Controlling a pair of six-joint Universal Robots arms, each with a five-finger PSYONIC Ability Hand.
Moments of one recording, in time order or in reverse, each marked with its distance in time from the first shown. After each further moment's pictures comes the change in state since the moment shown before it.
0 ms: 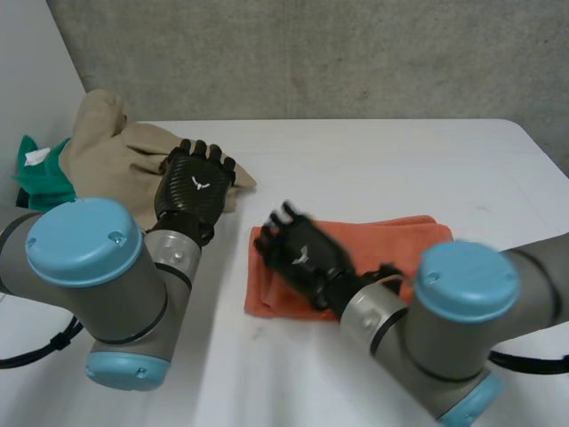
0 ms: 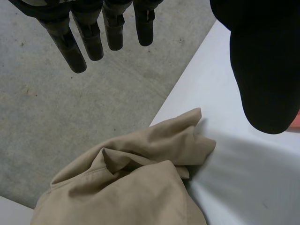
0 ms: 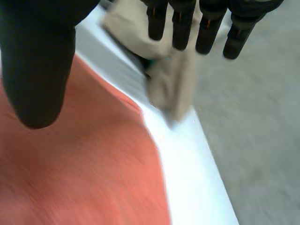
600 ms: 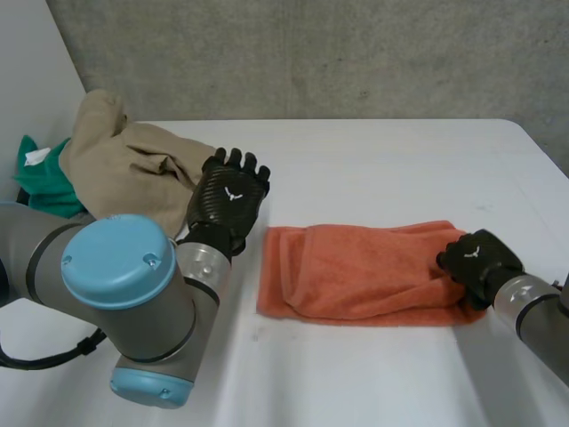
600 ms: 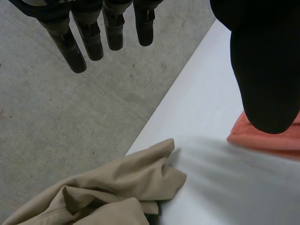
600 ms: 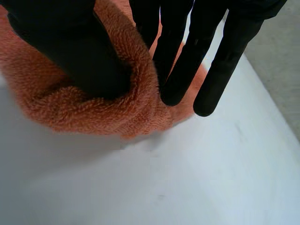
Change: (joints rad) left arm -0.088 -0.039 0.029 0.006 0.008 -0.051; right arm -0.516 -0.119 0.179 0.263 0.097 -0.043; left_hand 0.000 0.000 0.000 0.000 0.000; right_hand 0.782 0.900 0.916 0.924 0.894
